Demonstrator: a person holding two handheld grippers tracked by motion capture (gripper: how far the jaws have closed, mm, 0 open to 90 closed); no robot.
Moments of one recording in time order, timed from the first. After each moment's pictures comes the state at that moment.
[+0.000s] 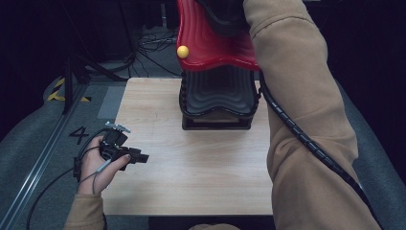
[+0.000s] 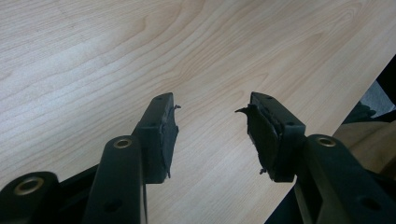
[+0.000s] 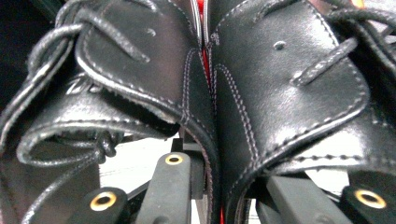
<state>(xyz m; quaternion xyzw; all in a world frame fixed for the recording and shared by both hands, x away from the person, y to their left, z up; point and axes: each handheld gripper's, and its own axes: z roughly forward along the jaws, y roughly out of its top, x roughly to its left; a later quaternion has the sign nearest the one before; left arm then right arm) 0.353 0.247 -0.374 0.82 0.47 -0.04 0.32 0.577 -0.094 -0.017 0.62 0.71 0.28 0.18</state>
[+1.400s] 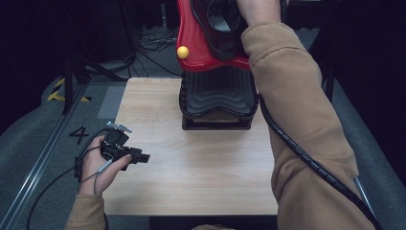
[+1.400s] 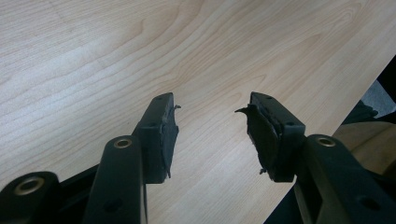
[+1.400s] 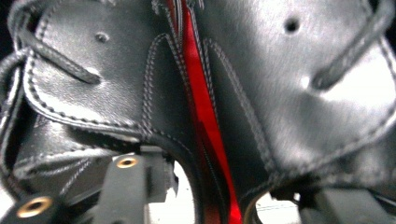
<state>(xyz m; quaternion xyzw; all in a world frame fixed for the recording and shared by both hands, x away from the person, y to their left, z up) 0.351 0.243 -0.371 0.82 0.47 -0.04 0.32 0.574 -0.109 -0.075 0.66 0.68 0.28 0.14</state>
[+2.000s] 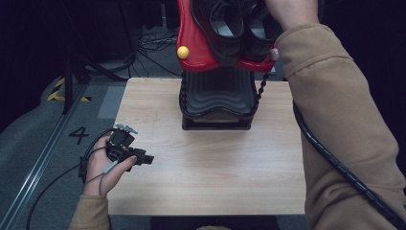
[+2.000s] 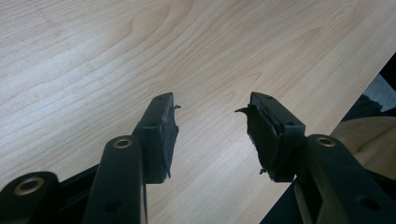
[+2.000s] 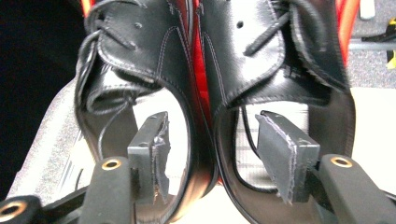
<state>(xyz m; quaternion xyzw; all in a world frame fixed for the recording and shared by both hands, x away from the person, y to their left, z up) 0.348 0.228 -0.368 0.83 0.46 -0.03 0.30 0.529 -0.145 -0.049 0.62 0.71 0.31 0.11</state>
